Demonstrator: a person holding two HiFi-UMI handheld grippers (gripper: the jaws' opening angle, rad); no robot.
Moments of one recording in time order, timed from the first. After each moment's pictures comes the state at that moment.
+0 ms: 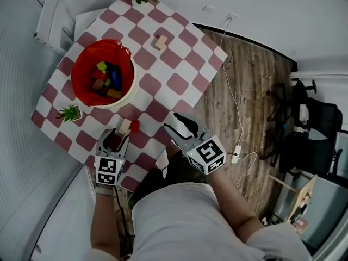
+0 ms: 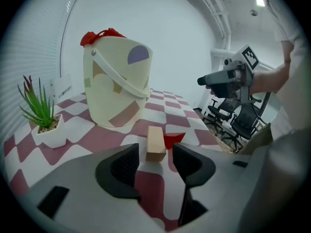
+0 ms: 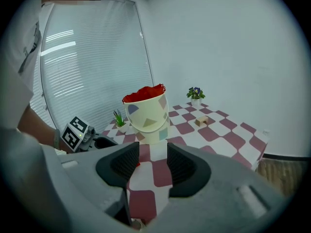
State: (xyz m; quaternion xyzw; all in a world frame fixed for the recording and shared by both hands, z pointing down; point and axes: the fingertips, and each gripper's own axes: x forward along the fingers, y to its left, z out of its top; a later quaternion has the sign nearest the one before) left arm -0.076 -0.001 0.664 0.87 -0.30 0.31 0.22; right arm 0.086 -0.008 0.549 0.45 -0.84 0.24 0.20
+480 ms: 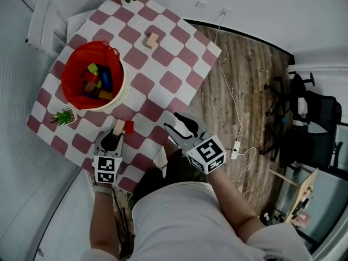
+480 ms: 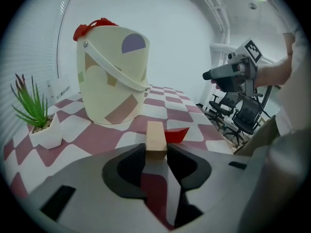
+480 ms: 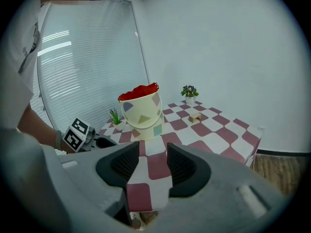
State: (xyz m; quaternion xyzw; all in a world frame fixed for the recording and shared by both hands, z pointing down) left arm -0.068 -0.006 0.678 0.87 -0.31 0.33 0.20; right arm 0.108 0.001 0.555 0.47 -0.82 0.25 0.20
